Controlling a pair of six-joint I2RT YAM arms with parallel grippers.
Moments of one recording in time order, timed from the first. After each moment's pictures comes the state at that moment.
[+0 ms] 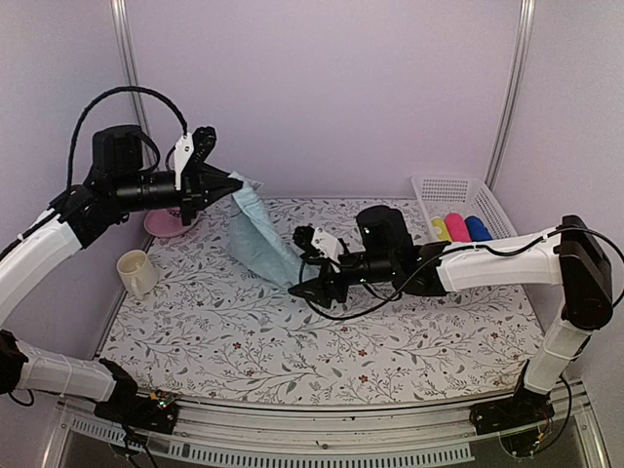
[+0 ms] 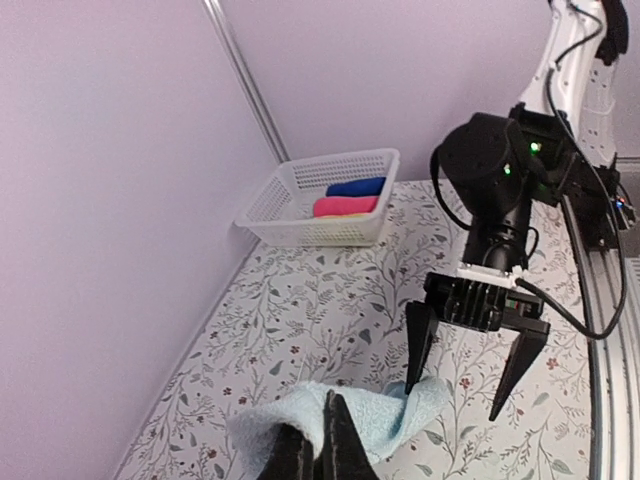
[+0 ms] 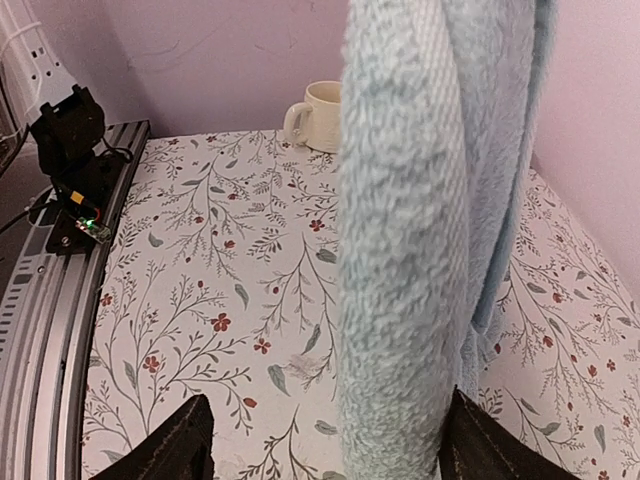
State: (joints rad) left arm -0.51 1.16 1.21 -0.33 0.61 0.50; right arm 0.96 1.72 1.11 0.22 -0.37 -0.27
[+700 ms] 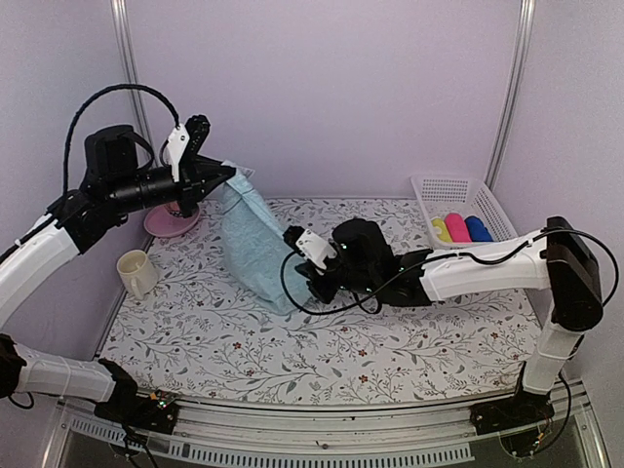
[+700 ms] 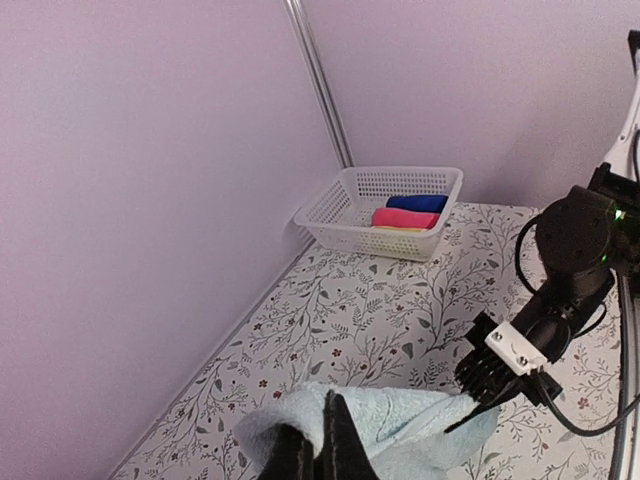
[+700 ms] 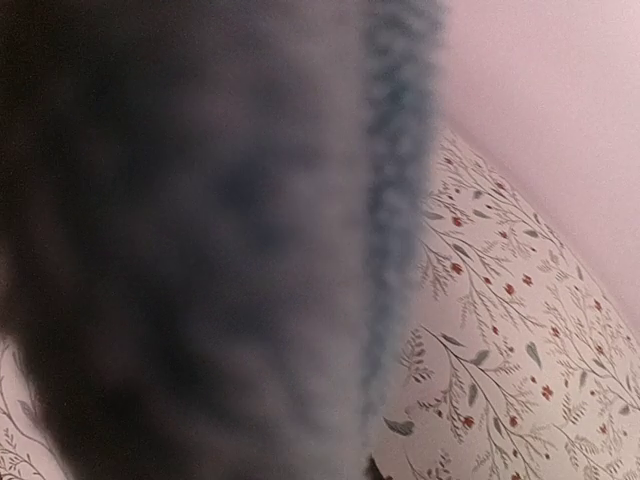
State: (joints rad) left arm -0.51 1.11 1.19 -0.21 0.43 0.36; right arm 1.04 1.82 1.20 0.18 0.08 -0.18
